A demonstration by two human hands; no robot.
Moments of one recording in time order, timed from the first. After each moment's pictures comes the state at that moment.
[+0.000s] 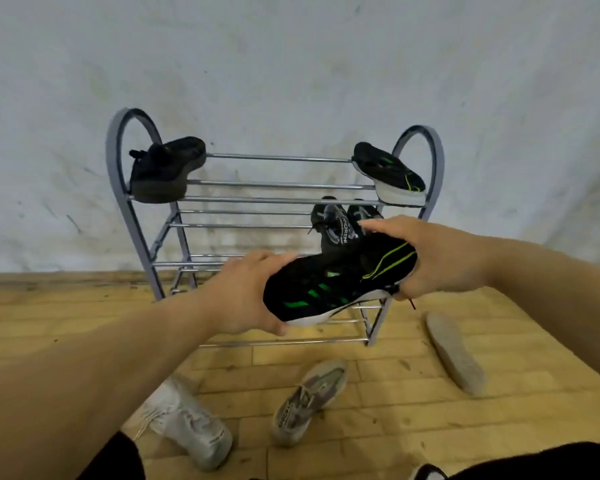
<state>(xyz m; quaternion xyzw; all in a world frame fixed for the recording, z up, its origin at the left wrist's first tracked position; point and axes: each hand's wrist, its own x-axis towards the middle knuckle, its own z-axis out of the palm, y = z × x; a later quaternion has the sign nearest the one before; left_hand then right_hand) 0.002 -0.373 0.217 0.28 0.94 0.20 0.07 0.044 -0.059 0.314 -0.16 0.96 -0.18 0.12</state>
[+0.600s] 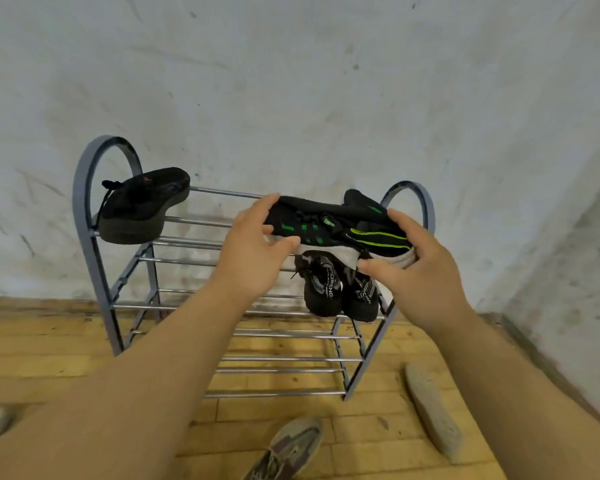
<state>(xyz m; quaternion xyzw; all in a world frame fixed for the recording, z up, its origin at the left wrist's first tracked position) -0.083 -0.311 0.269 0.12 0.79 0.58 -0.15 0.003 -0.084 0.302 -0.02 0.87 -0.42 -0.26</state>
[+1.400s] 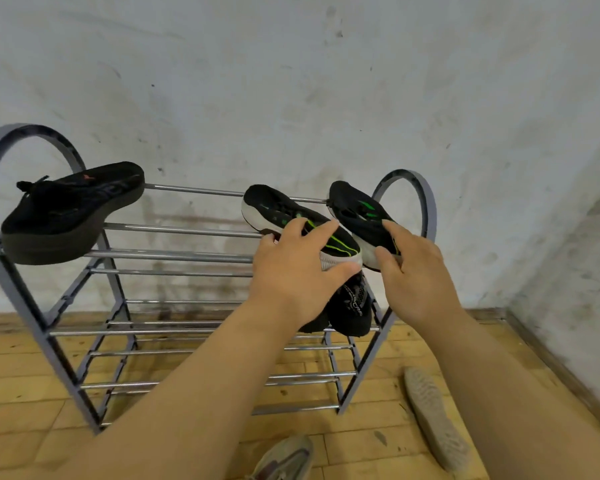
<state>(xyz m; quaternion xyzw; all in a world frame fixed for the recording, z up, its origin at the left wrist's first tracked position) -0.100 -0.214 0.264 0.17 0.92 0.34 -0.10 -0.076 -0.021 0.258 0.04 0.94 -0.24 -0.25</state>
